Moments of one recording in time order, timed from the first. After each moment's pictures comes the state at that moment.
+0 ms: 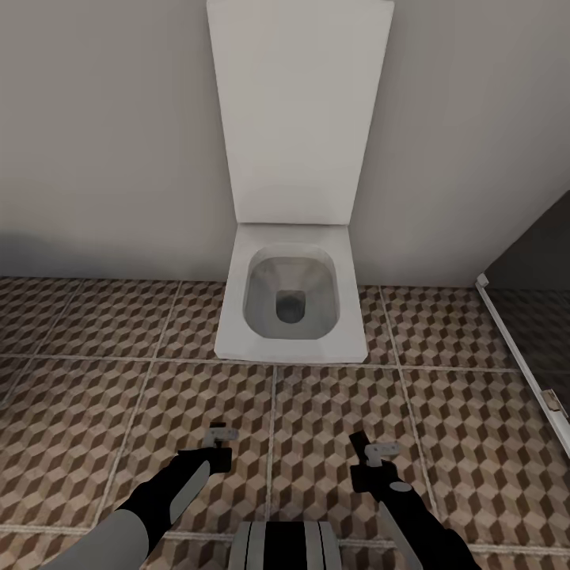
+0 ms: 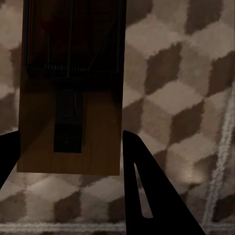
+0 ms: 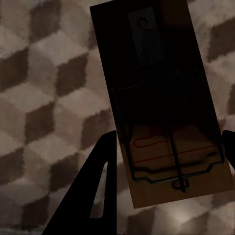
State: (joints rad) left arm -0.61 0.02 -0.47 -0.58 0.54 0.40 0.22; right arm -0.38 -0.04 0.24 -0.83 -0.17 0.30 -0.10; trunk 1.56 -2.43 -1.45
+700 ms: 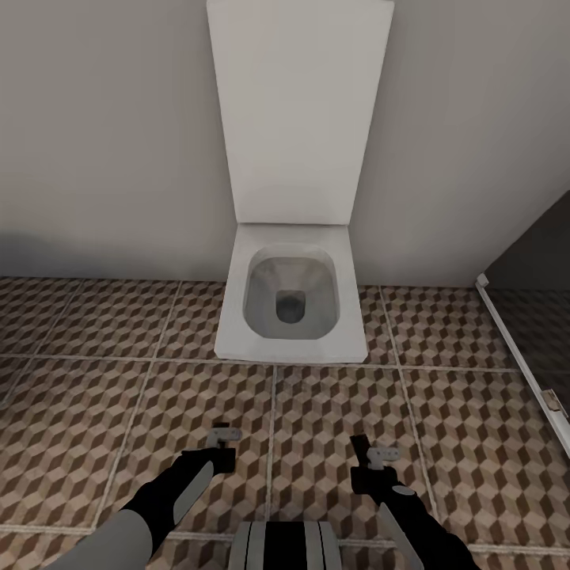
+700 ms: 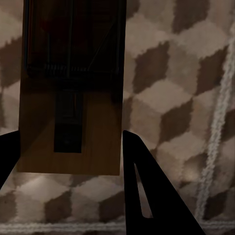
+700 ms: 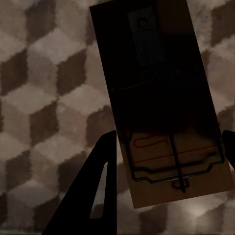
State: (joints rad) left arm -0.61 0.01 -0.47 -0.58 0.54 0.40 0.22; right arm -0.38 -0.04 0.24 -0.80 -0.26 0.26 -0.11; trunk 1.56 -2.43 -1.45
